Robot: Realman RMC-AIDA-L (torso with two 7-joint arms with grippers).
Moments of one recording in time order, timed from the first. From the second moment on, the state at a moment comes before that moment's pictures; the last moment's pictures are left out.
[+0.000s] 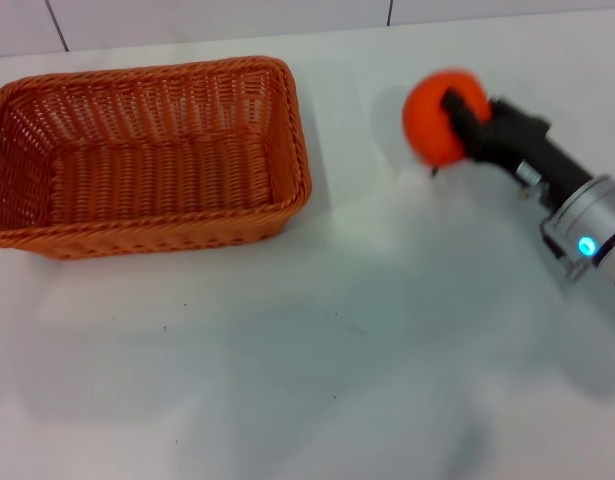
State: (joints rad) left arm -0.33 -2.16 0.30 0.73 1.42 1.35 -1.56; right arm 0.46 2.10 -1.71 -0.14 -0.10 -1.12 -2.42
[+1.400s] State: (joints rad) left arm -0.34 -2.16 0.27 0.72 1.42 1.36 -1.52; right arm 0.72 2.10 -1.75 -0.31 -0.49 -1.10 -2.05
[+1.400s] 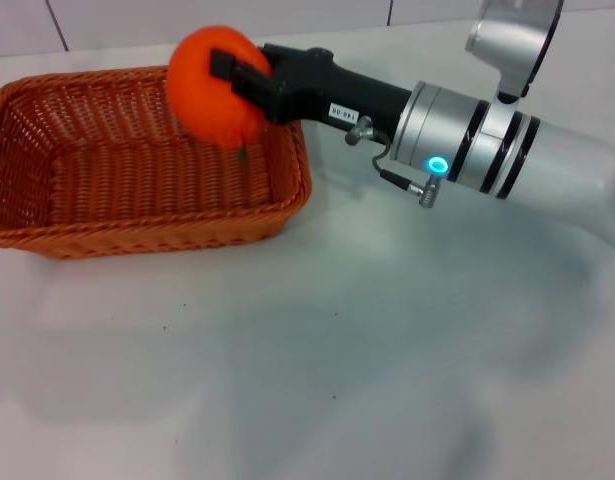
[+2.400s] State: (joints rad) left arm -0.34 -2.16 0.27 0.70 1.42 1.36 -1.45; right arm 0.66 2.11 -1.75 -0.32 -0.25 -1.10 -2.45
